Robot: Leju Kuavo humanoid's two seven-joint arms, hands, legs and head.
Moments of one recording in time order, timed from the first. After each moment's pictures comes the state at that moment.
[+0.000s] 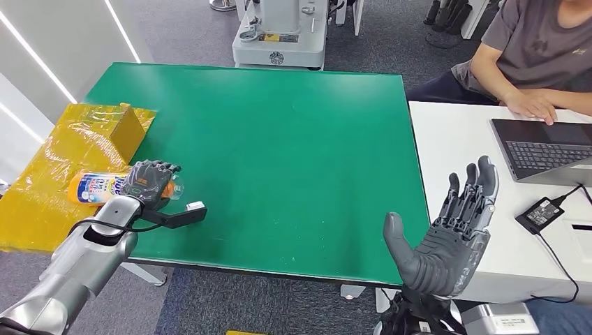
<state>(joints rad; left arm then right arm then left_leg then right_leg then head) -0.61 0.33 -0.57 -0.28 -1.30 0.22 -0.12 0.04 0.05 0.55 -1.67 0.09 -0.68 -0.70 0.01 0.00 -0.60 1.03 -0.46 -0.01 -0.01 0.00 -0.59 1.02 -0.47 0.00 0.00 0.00</state>
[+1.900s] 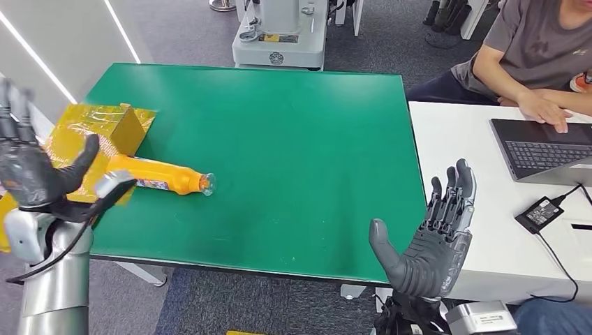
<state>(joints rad) -0.38 0.08 0.16 -0.92 -0.98 0.70 -0.69 0.04 0.03 0.58 -1.63 0.08 -0.64 -0.70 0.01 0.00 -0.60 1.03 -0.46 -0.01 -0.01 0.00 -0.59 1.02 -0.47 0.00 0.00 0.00</state>
